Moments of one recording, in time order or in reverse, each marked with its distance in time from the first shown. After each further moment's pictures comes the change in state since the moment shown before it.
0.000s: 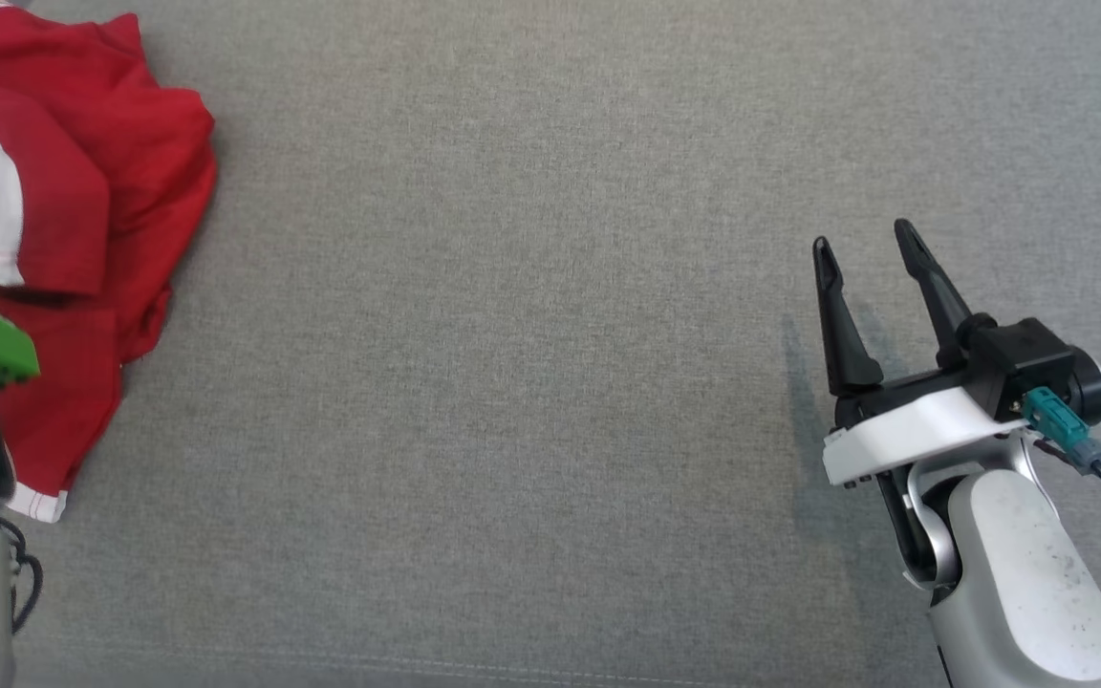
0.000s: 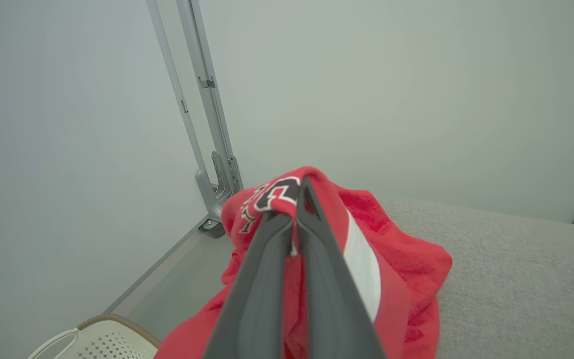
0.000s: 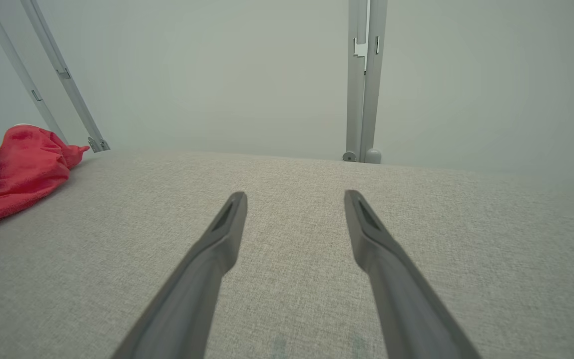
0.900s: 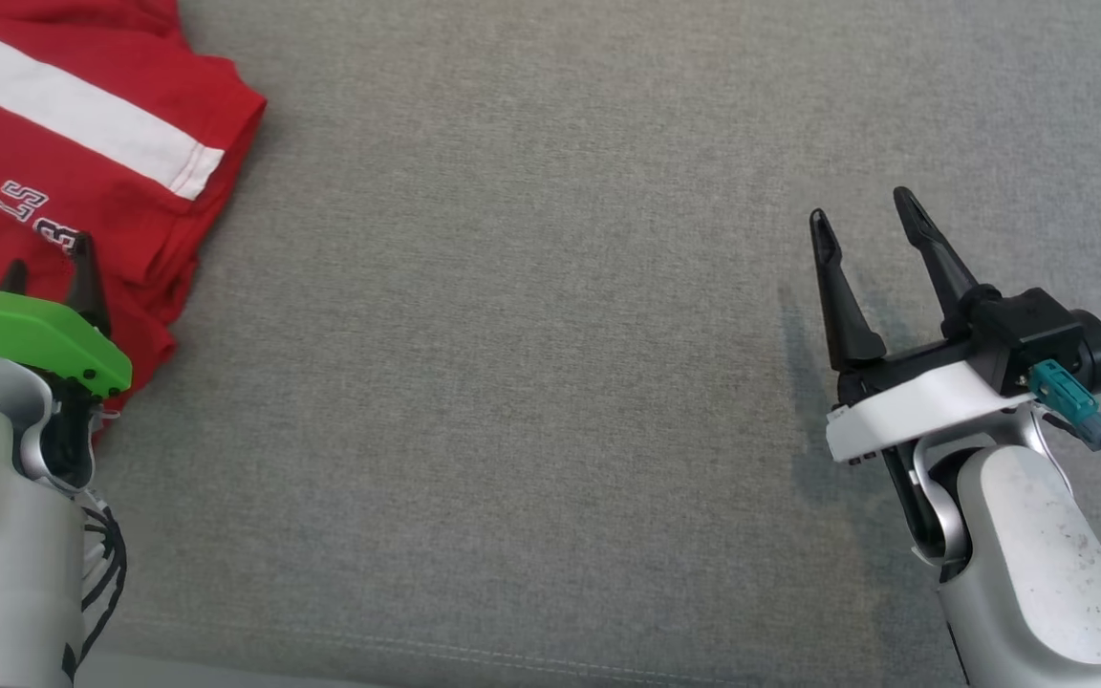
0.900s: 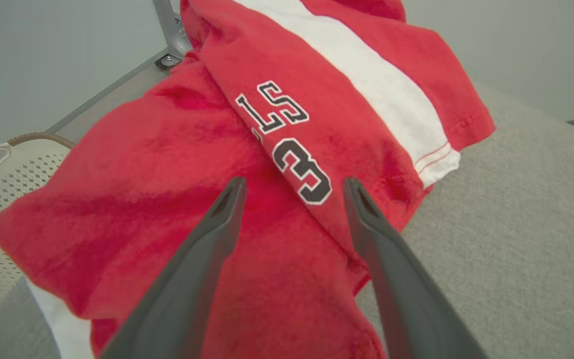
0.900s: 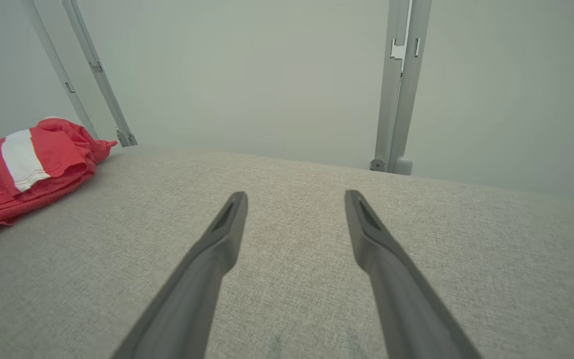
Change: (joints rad) left arm -0.087 -0.098 -0.052 0.269 -0.178 -0.124 0.251; right arm -0.027 -0.030 0.030 -0.046 0.001 0.000 0.040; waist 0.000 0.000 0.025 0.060
